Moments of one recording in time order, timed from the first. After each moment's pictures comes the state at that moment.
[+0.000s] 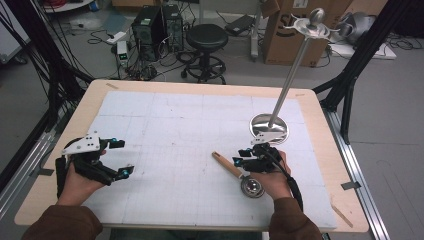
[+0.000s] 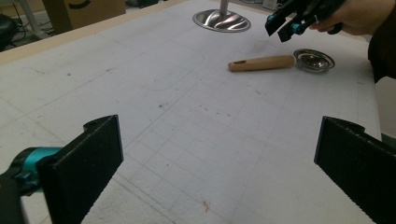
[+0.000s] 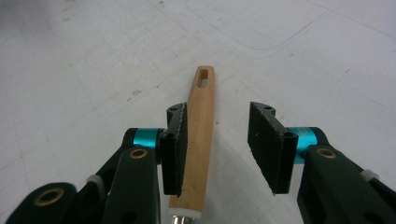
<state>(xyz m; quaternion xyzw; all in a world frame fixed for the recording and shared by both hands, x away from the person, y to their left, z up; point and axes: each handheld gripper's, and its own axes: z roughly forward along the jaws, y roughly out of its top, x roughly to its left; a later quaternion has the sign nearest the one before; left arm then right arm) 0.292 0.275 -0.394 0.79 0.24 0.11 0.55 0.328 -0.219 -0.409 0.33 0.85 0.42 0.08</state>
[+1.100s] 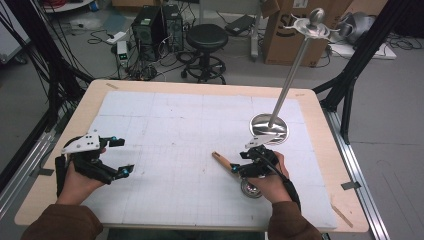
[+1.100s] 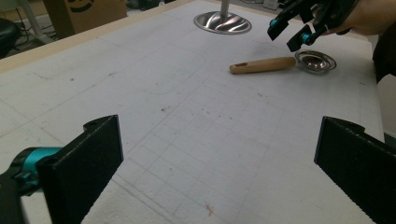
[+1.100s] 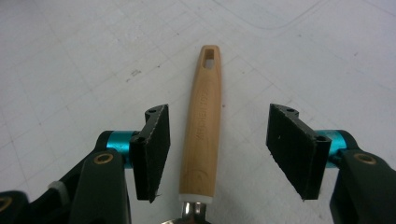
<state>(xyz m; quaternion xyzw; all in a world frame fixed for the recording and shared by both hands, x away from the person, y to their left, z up) 0.294 0.274 -0.391 0.79 0.24 0.12 0.55 0.320 -0.207 -0.409 0.33 0.87 0.36 0.09</state>
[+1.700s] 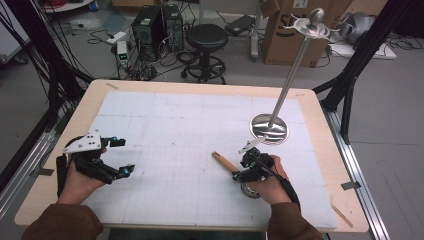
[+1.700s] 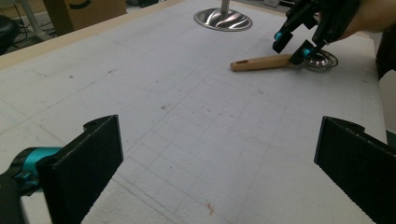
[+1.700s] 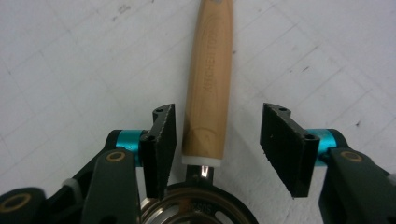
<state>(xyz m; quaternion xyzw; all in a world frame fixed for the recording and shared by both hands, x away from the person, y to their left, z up) 0.295 0.273 -0.392 0.79 0.24 0.12 0.55 0.318 -0.195 -0.419 0.33 0.90 0.26 0.06</state>
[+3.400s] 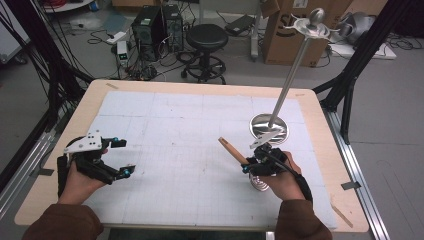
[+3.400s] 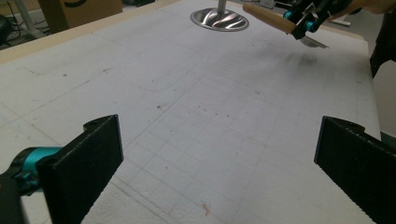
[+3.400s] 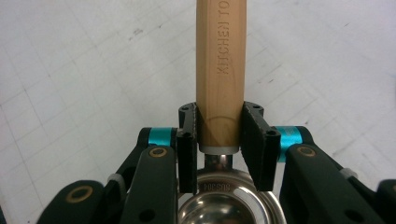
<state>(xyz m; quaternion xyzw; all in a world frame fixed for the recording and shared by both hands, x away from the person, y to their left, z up) 0.296 0.273 -0.395 0.79 0.24 0.11 0.55 0.315 -0.222 -0.384 0.32 0.90 0.30 0.07</state>
